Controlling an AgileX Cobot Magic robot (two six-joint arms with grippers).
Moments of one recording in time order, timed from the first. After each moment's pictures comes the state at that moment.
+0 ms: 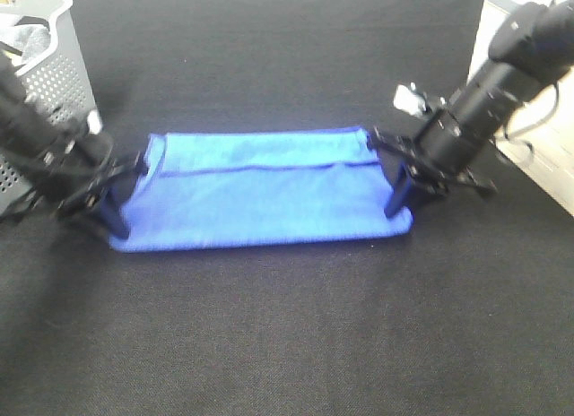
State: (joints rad) left arm -0.12 2.02 -1.16 -0.56 0.80 0.15; right arm 0.15 2.11 -1.33 0.60 0.90 -0.21
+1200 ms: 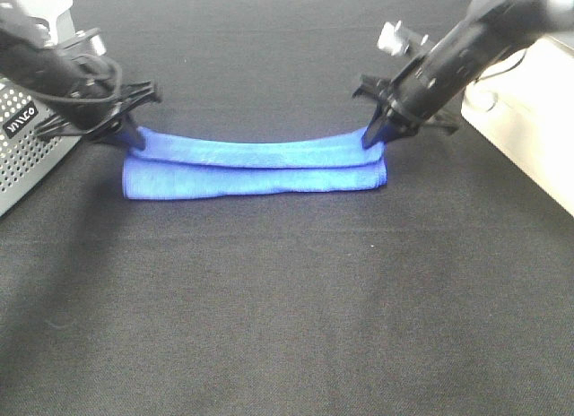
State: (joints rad) left arm -0.12 2.19 -1.54 -0.55 0.59 0.13; right arm 0.15 2.35 -1.78 0.63 0.84 -0.28
